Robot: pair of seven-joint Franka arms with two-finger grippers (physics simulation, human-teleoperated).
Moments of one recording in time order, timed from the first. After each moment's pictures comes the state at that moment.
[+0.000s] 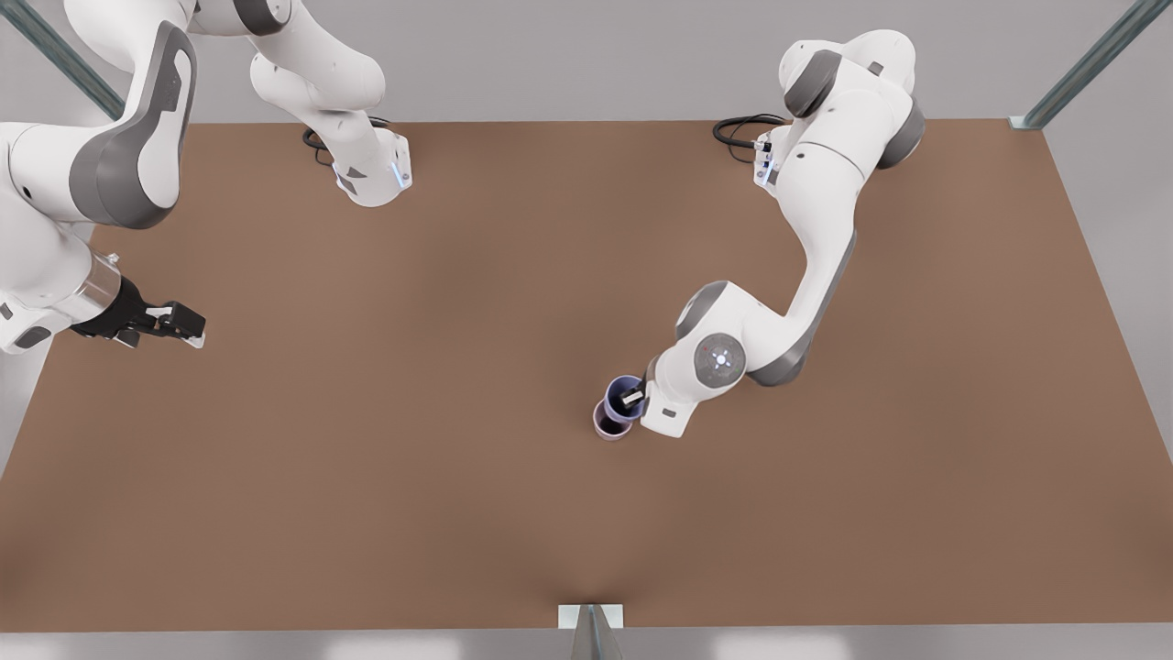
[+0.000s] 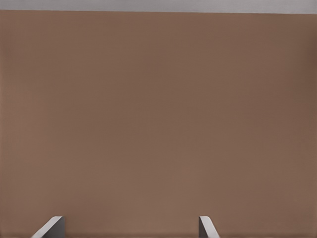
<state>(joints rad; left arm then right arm) -0.30 0.75 -0.34 -1.23 -0.04 1.93 -1.02 -0.07 0.19 0.00 -1.37 -0.03 1.56 -0.07</state>
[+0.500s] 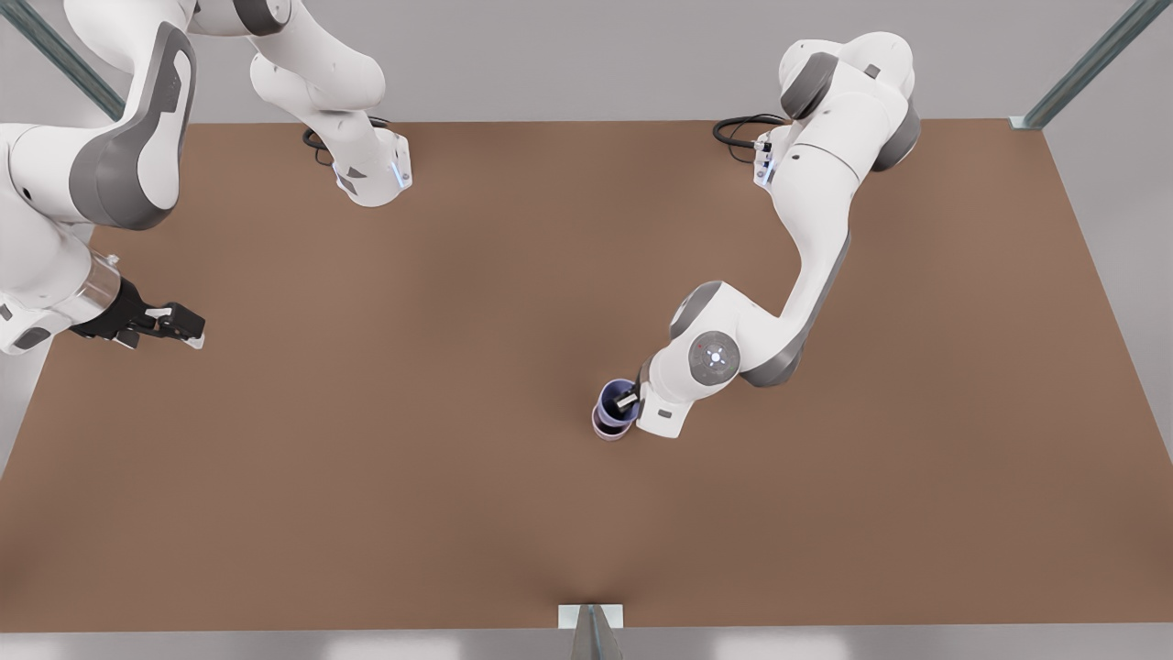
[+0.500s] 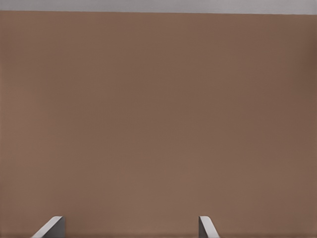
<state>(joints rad) -0.31 0.77 -0.34 -1.21 -0.04 1.96 -1.07 -0.07 0.19 0.00 -1.37 -0.03 1.56 -0.07</state>
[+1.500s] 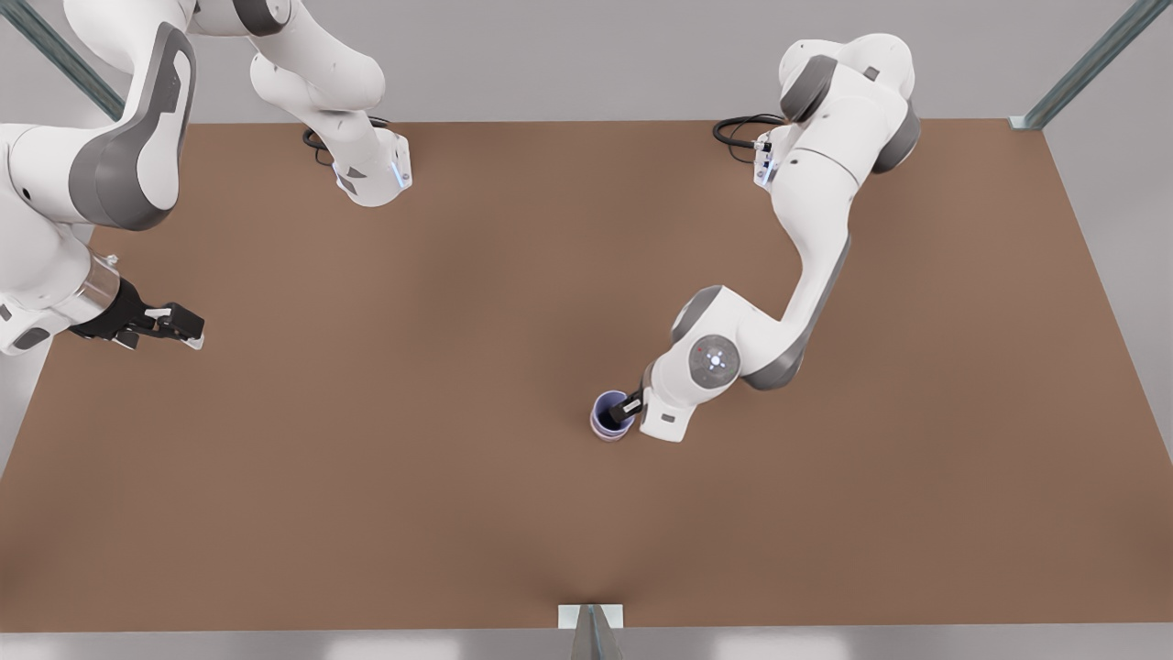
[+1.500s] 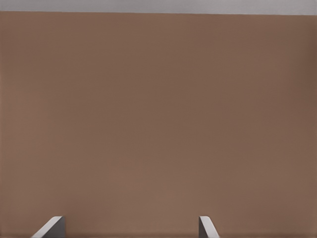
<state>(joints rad) -0.31 0.77 -0.33 -1.22 0.00 1.97 -1.09 -0.07 0.19 0.00 -1.37 -0.03 1.56 -0.07</state>
